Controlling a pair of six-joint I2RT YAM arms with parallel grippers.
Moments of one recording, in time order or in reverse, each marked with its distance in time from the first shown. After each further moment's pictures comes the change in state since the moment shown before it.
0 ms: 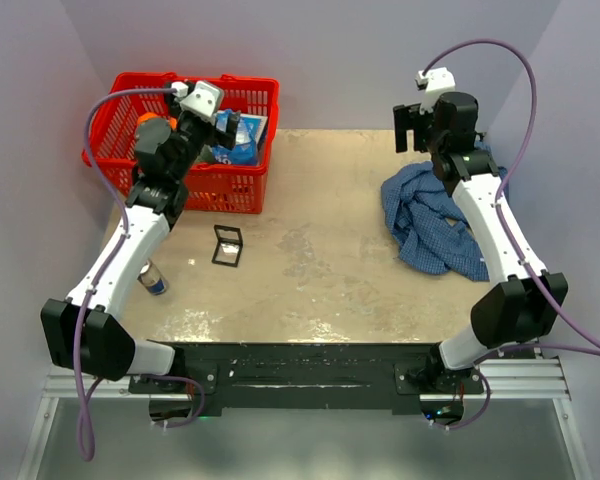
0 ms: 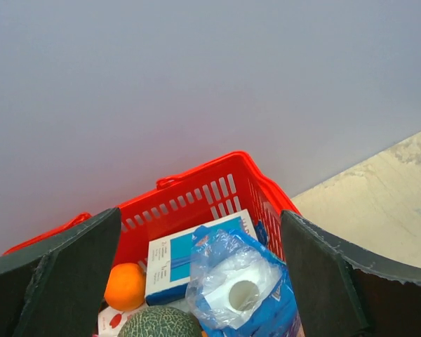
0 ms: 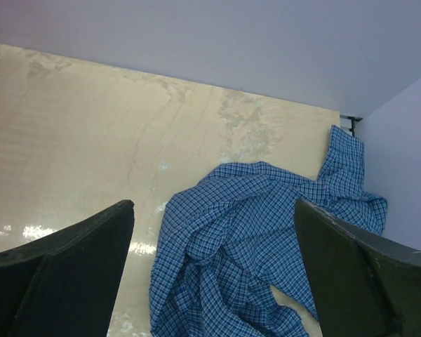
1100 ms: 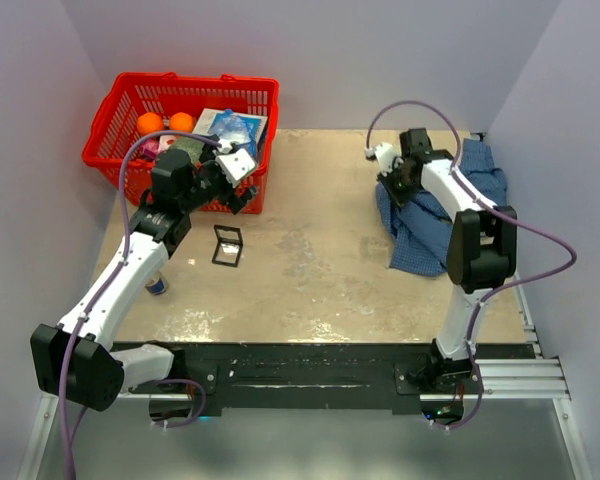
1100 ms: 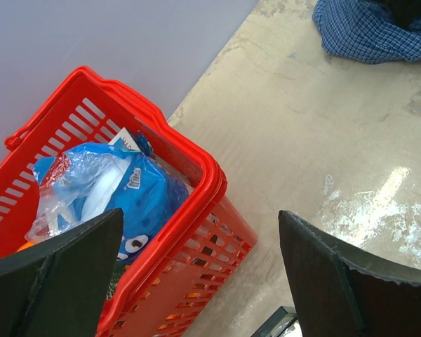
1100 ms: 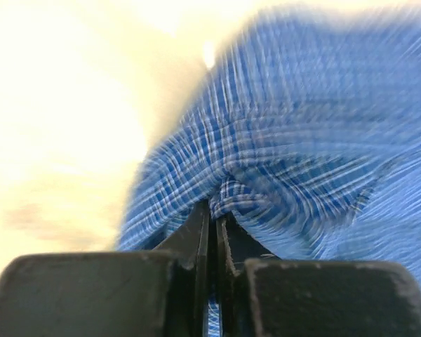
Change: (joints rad) left arm -0.063 -0.150 -0.201 -0.361 0.279 0.282; right arm -0.044 0.435 -0.027 -0.339 -0.222 -0.422
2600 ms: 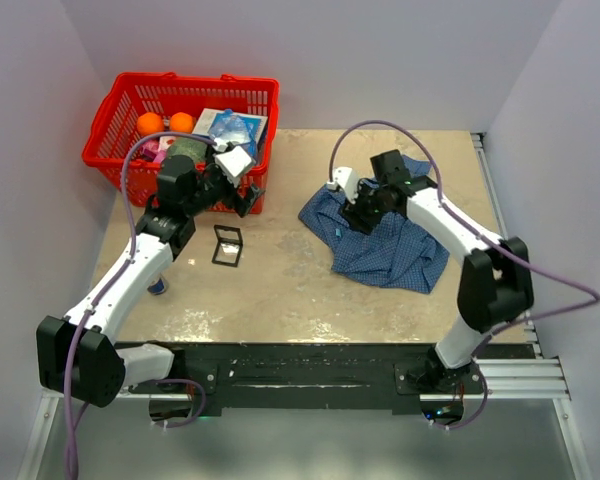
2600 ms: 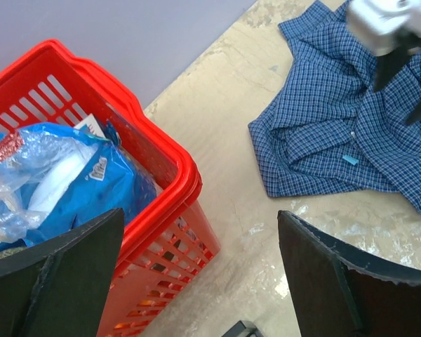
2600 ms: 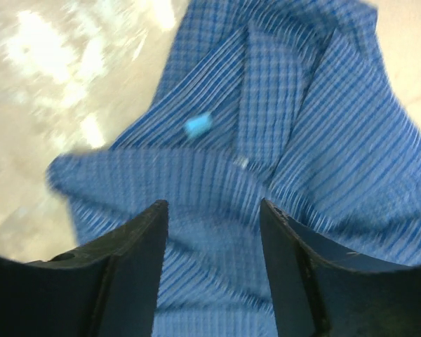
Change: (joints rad) left arm 0.000 0.021 -0.072 0.116 0.013 -0.186; right arm 0.239 -0.346 -0.267 0.068 -0.270 -0.170
